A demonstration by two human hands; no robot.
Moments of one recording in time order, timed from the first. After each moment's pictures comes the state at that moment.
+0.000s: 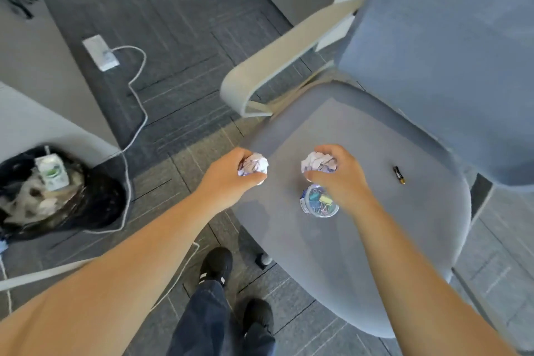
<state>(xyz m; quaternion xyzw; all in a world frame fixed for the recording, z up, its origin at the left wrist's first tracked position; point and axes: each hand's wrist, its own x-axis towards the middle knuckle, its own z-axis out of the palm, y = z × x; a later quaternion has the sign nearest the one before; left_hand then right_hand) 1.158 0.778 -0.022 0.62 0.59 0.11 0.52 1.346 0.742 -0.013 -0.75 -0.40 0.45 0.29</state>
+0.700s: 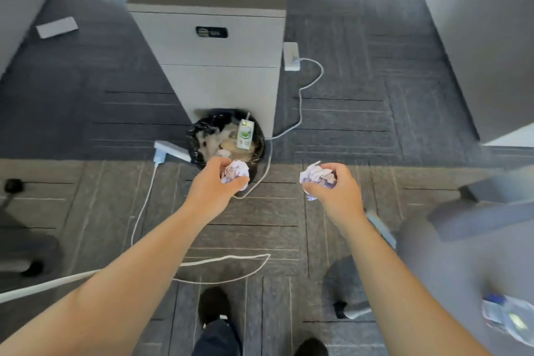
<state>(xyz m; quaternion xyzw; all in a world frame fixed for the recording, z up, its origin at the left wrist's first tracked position) 0.768 0.679 -0.020 0.36 0.79 0.27 0.42 0.963 0.749 0.002 -0.60 -0.53 0.56 0.22</state>
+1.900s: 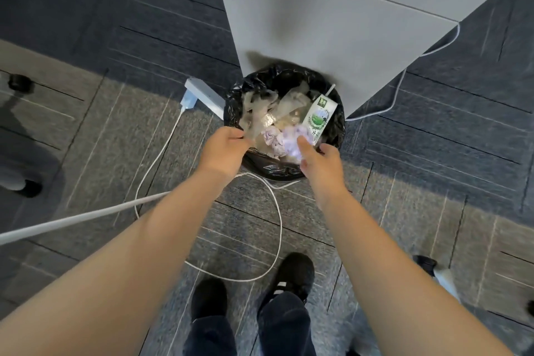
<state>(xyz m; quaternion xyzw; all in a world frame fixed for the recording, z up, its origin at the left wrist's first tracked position) 0.637 0.776 -0.198 0.02 0.84 0.34 0.42 0.748 0.857 -0.227 -0.62 -0.44 0.65 0.05</state>
